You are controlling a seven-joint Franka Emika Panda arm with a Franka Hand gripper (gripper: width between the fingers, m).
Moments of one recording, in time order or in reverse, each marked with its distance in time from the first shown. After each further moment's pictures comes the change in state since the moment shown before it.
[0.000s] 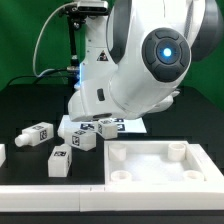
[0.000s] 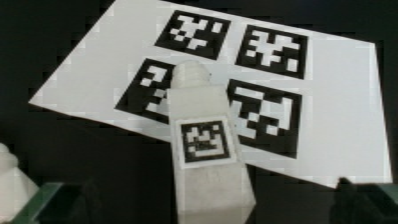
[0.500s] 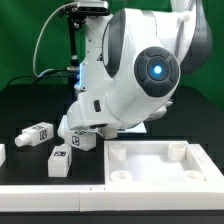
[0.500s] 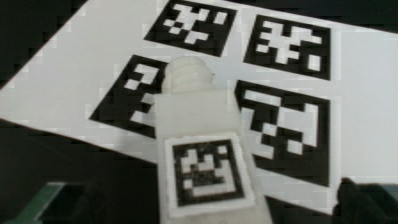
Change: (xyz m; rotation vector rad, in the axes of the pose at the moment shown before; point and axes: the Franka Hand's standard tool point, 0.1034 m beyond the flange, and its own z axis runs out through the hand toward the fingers) arm 0.009 0.000 0.042 0.004 -0.003 0.002
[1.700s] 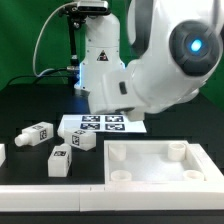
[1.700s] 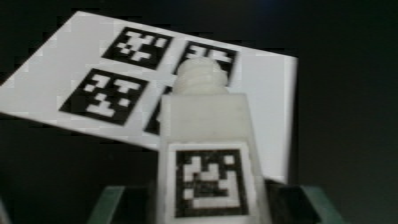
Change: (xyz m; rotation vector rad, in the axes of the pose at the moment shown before) arm -0.005 -0.038 -0.114 0.070 0.000 0.013
